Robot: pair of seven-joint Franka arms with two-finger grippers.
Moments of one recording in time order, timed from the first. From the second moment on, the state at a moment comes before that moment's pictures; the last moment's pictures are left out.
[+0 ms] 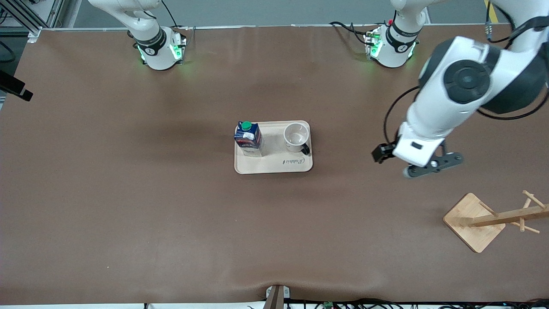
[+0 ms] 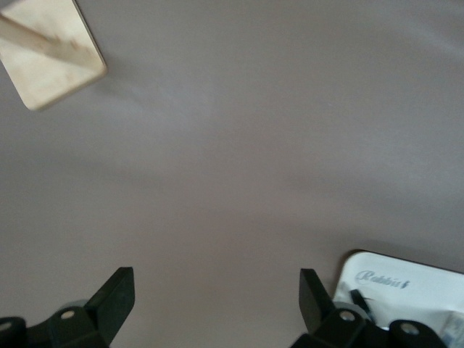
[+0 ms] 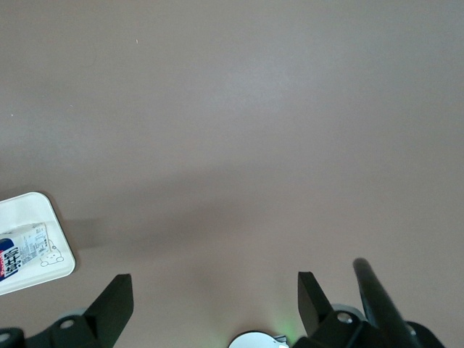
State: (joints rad) left arm 0.34 0.33 -0.78 -1.53 0.30 1.75 -0.69; right arm -0.04 -0.01 -0.08 -1.42 0.00 1.36 0.12
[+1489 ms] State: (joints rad) left arm 0.09 0.02 -0.12 -1.45 0.00 1.45 -0.02; right arm -0.06 -0.01 -0.08 -1.42 0.00 1.36 0.12
